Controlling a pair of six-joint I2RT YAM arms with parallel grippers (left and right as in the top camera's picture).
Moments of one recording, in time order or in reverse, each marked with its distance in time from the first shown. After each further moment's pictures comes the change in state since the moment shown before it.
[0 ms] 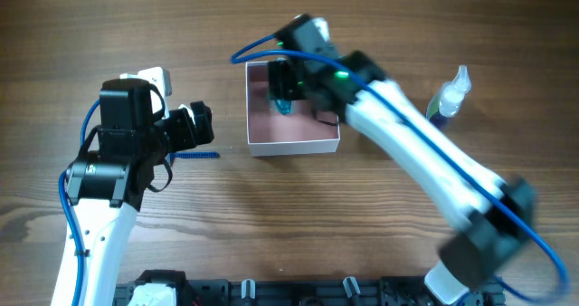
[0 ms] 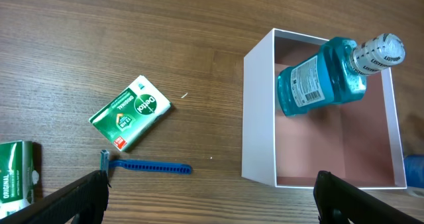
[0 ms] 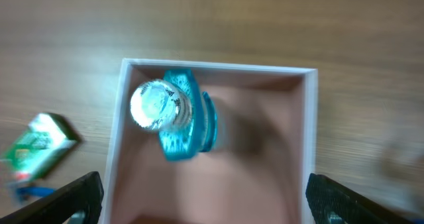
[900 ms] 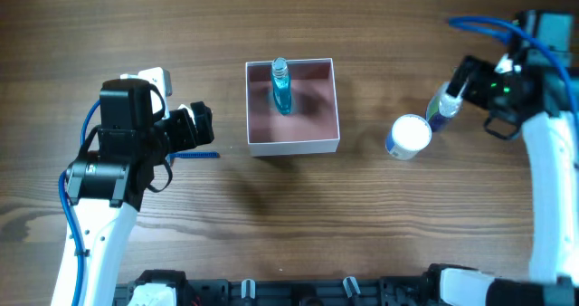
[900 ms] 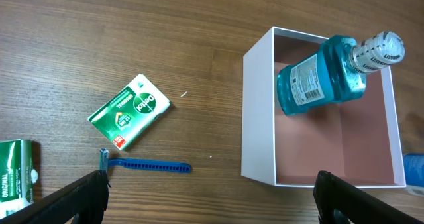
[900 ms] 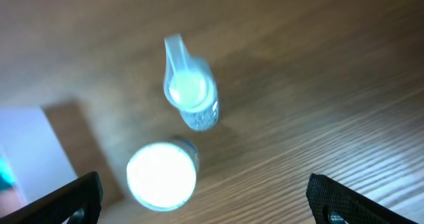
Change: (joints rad) left arm 0.000 0.000 0.000 -0.004 0.003 0.000; right arm -0.743 -0.304 -0.192 -0.288 -0.078 -0.167
